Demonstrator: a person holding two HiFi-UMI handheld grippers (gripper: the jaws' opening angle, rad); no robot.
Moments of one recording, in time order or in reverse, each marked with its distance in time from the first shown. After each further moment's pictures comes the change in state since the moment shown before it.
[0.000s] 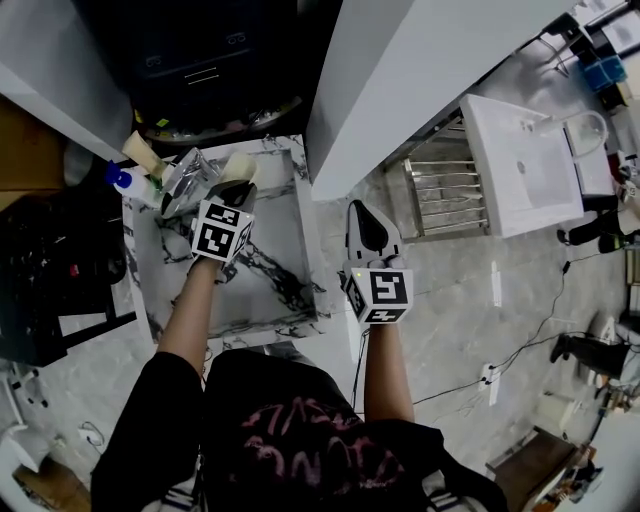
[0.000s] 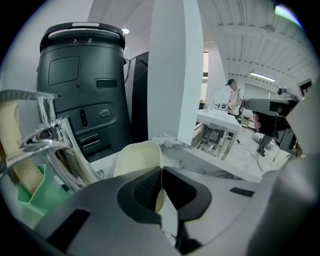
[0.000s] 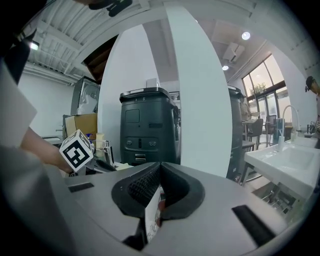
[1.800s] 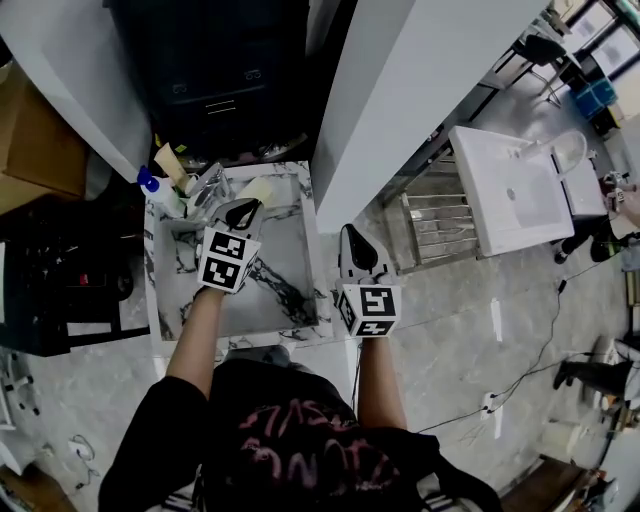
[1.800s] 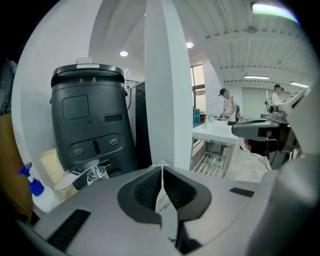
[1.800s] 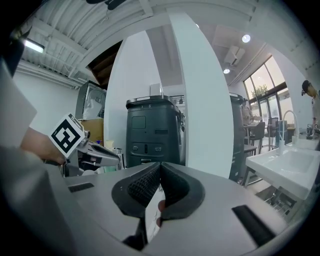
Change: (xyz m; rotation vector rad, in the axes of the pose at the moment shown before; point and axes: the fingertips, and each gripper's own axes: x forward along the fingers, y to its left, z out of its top) left arm -0.099 -0.027 0.053 0.067 -0.195 0.093; right arm -0.042 0.031 0.016 -0.023 -0.043 0.020
